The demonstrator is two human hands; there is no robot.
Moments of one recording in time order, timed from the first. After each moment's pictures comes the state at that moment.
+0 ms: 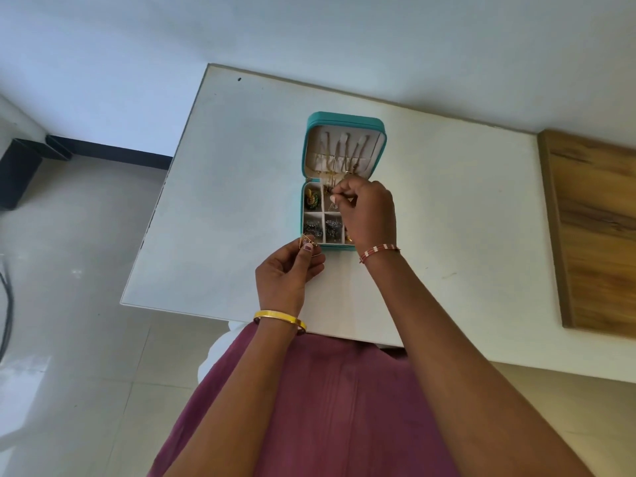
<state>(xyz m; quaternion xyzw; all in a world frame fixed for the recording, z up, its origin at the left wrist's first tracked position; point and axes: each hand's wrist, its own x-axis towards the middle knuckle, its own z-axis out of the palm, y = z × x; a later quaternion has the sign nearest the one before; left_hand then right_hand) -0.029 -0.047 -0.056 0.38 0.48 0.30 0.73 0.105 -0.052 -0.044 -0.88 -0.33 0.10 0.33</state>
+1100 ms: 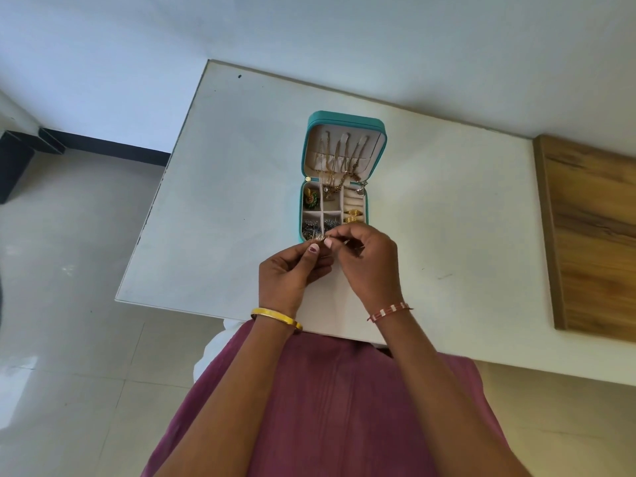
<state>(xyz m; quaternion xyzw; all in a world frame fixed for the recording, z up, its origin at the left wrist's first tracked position) -0.031 -0.047 -0.050 0.38 0.42 0.27 0.78 0.060 -0.100 -0.027 -0.83 -0.29 0.19 0.45</state>
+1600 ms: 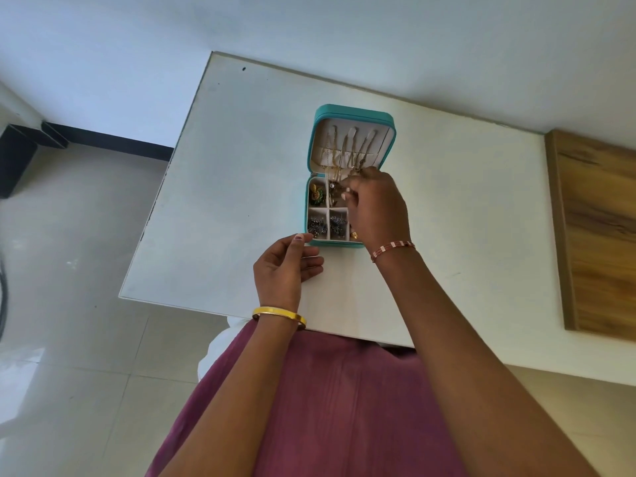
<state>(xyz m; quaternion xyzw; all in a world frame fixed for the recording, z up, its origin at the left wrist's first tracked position) -0.030 -0.041 -0.052 0.34 0.51 0.30 0.73 0.109 -0.055 -0.029 -0.88 -0.44 0.05 0.18</state>
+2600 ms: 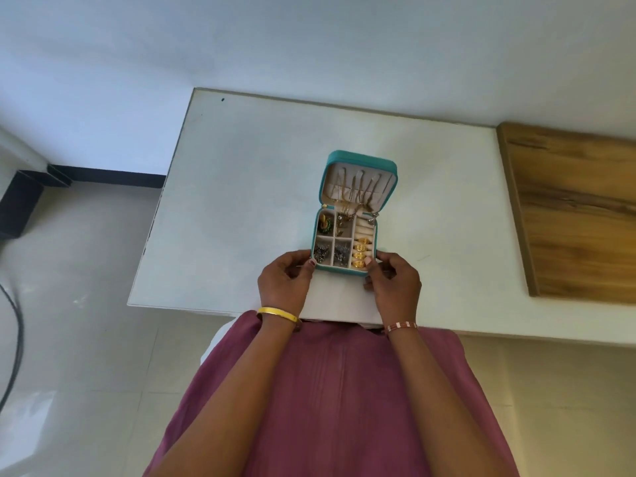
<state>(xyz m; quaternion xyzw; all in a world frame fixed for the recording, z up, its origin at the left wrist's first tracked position) -0.038 -0.066 -0.053 0.62 0.50 0.18 0.58 0.064 -0.173 -0.060 -0.83 -0.05 0.16 0.53</state>
